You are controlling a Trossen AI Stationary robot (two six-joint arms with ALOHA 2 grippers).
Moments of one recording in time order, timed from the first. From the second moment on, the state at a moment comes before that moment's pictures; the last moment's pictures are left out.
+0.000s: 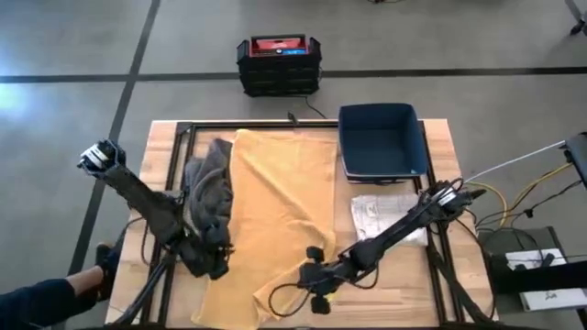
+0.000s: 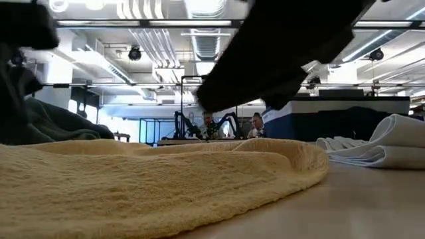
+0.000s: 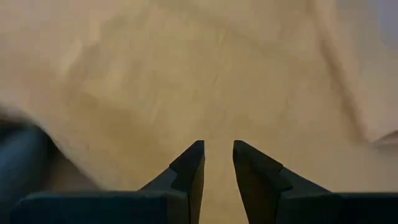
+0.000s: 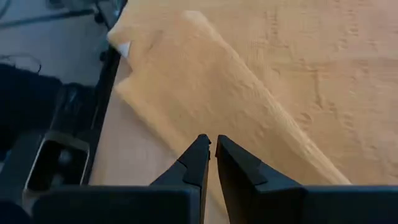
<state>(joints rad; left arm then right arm) -0.82 1.26 0.61 -0.51 -0.44 -1.18 0.54 2.12 1.29 0.03 0.17 0.52</state>
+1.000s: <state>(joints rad) -0.86 1.51 0.63 -0.45 -0.33 -1.24 0.83 2.21 1.55 -0.80 0.11 1.09</state>
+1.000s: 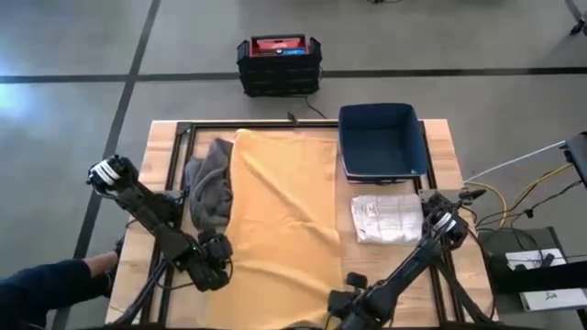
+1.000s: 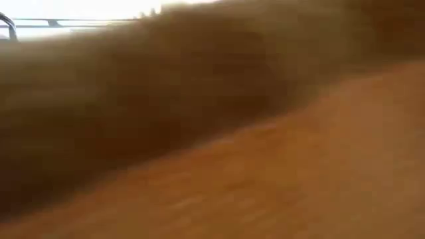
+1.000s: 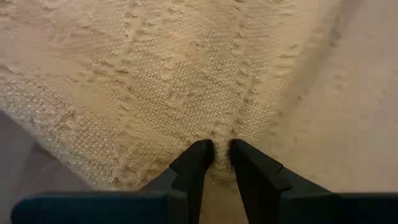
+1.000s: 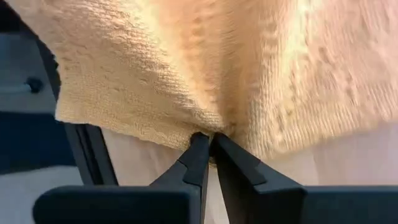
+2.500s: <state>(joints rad) -1.07 1.81 1.38 -1.03 -0.37 -0.79 0.86 2.19 1.72 -0.78 0.31 0.77</state>
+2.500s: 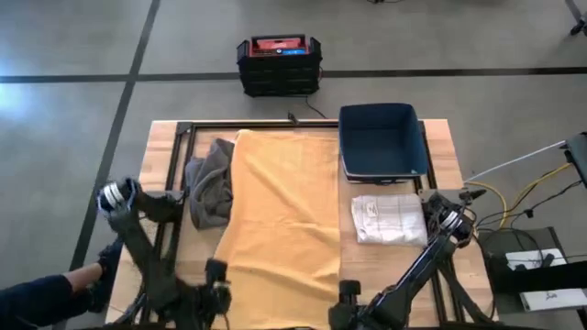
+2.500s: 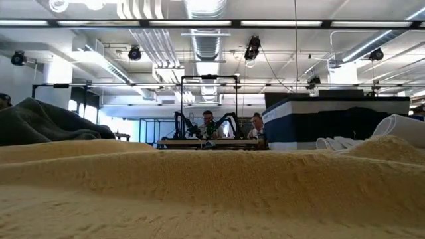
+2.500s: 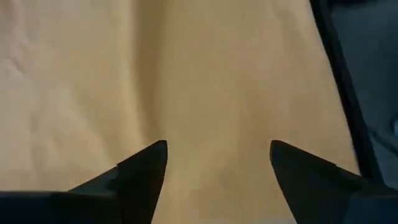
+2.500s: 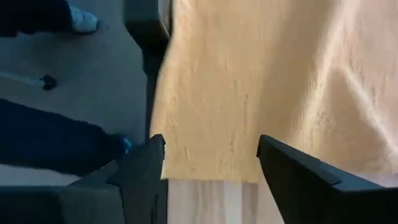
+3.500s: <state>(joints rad) -1.21 2.09 1.50 -0.91 -0.26 -1.08 0.90 2.40 1.80 -0.66 0.37 0.88</state>
